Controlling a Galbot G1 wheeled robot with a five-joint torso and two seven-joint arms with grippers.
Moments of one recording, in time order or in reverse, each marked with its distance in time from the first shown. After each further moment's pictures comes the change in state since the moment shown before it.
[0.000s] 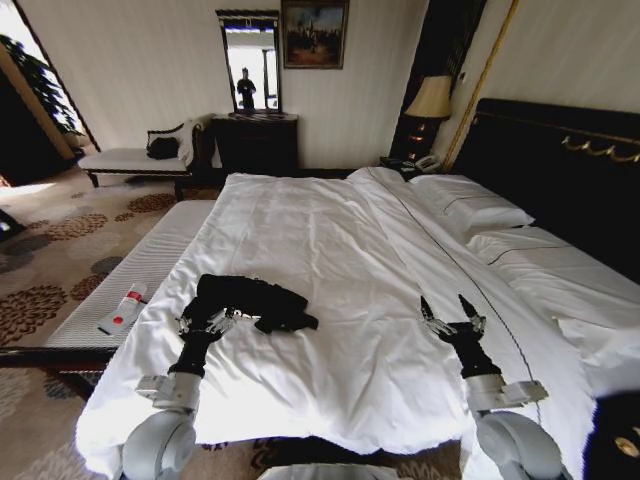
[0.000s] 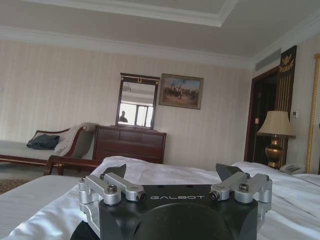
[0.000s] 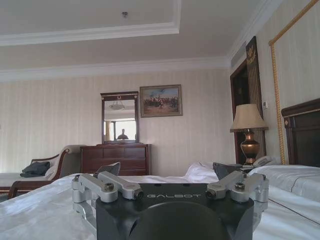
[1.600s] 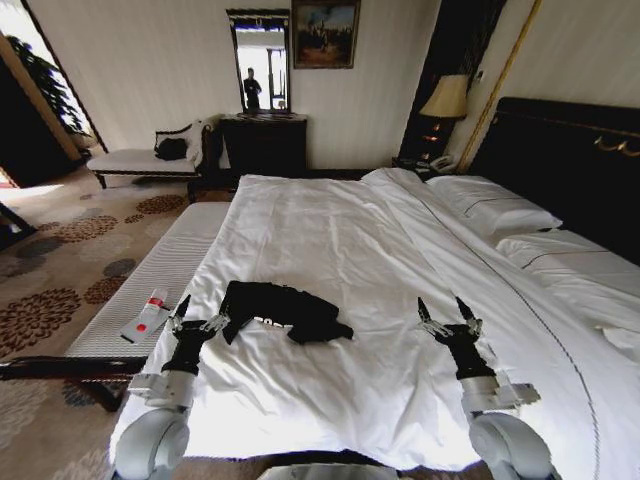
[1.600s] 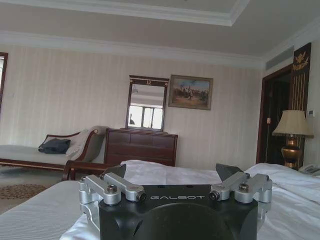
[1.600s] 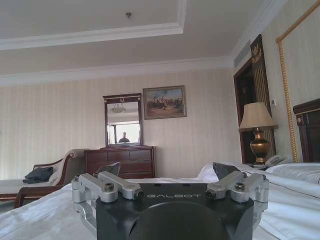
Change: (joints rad) left arm -0.006 0.018 -0.029 0.010 -0.016 -0.004 0.002; right arm 0.015 0.025 -0.030 -0.018 -0.018 0.028 0.015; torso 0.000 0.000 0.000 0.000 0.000
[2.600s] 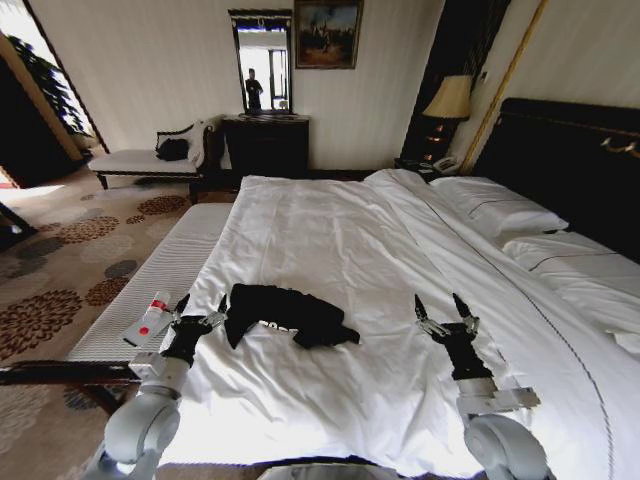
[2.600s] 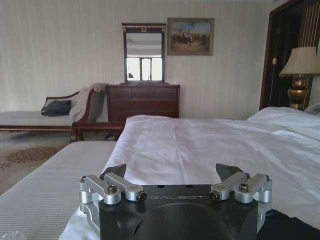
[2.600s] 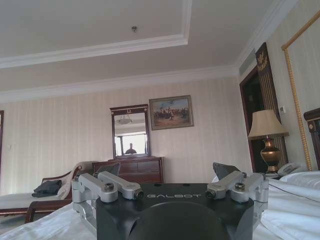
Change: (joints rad) left arm -0.134 0.216 -0.007 0.013 -0.153 0.396 -0.124; right arm -0.010 0.020 -0.035 0.033 -0.005 0.040 -0.004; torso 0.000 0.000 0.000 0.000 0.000
